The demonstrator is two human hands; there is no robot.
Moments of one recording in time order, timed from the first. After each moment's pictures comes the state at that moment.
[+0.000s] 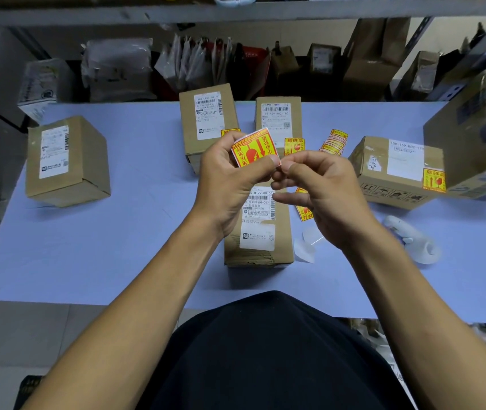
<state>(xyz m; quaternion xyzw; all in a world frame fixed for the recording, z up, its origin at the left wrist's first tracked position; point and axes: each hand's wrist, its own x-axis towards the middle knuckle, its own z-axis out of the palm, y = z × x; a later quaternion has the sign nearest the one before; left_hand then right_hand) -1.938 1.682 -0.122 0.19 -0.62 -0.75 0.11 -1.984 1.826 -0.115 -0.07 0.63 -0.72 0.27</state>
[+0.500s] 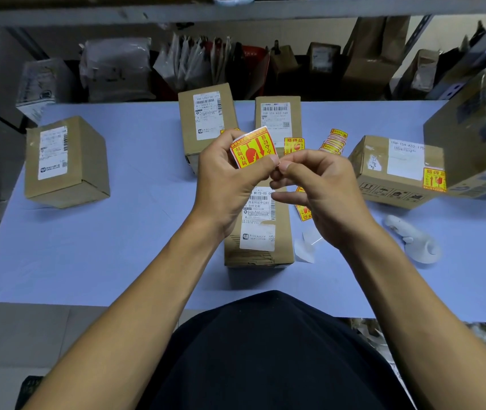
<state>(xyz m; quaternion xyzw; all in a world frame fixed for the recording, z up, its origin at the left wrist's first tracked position) -1.937 1.681 -0.120 0.18 -0.66 -0.71 0.14 -1.983 1.823 -0.113 -0.07 0.64 -0.72 0.25</state>
